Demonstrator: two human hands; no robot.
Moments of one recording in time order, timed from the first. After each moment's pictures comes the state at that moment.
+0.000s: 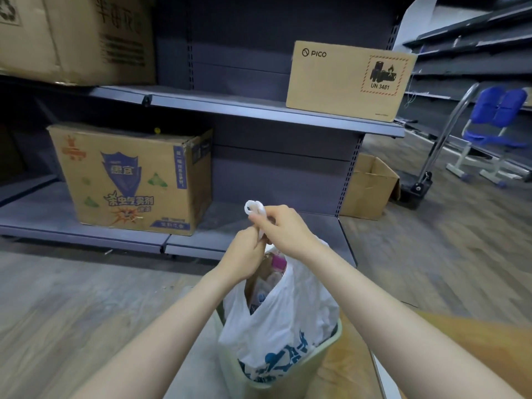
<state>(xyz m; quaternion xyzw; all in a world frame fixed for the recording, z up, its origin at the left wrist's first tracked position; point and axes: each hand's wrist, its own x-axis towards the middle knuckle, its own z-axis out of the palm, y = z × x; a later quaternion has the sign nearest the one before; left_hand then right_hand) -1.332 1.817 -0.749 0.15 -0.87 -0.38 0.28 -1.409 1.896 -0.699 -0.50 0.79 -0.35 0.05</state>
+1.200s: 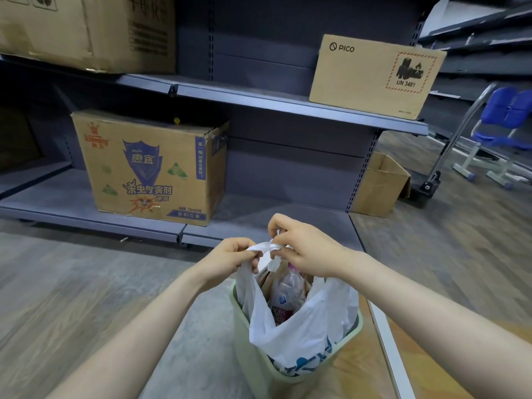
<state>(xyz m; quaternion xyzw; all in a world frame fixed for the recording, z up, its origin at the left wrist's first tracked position) -1.254 1.772 -0.768 0.14 -0.75 -0.64 0.11 -1.372 1.915 -0.698 -0.67 0.73 -0.09 0.01</state>
